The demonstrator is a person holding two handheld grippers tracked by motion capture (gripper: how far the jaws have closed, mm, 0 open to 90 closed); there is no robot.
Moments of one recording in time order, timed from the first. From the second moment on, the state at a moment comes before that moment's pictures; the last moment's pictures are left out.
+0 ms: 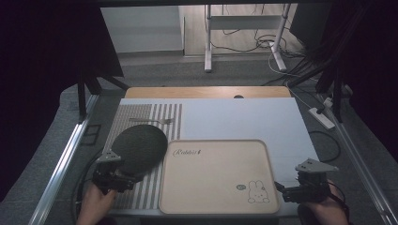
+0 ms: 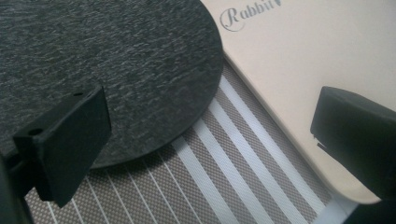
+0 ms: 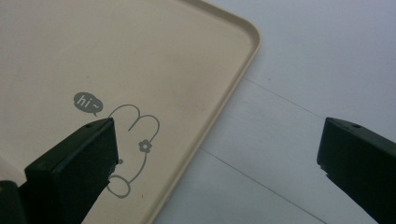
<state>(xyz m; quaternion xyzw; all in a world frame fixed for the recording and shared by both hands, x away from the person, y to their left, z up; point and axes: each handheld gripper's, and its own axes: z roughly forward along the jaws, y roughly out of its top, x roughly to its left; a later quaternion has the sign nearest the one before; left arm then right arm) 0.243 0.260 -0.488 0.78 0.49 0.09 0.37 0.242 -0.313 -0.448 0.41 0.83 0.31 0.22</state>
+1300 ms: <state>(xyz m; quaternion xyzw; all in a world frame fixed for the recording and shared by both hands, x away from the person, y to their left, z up) 0.352 0.266 -0.497 0.77 0.55 0.09 0.31 0.243 -0.312 -0.449 0.41 0.83 0.31 0.22</state>
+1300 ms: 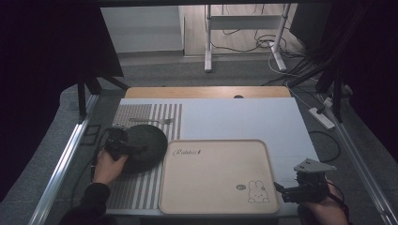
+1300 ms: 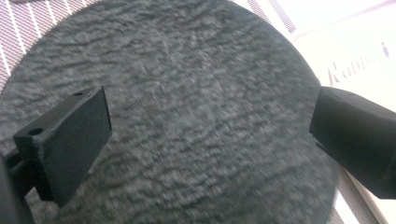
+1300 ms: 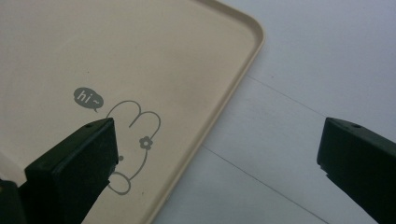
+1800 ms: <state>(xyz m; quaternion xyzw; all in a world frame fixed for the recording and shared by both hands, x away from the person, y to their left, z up) 0.393 0.274 -0.499 0.77 0.55 0.09 0.31 0.243 -0.312 -0.449 0.41 0.83 0.31 0.22</state>
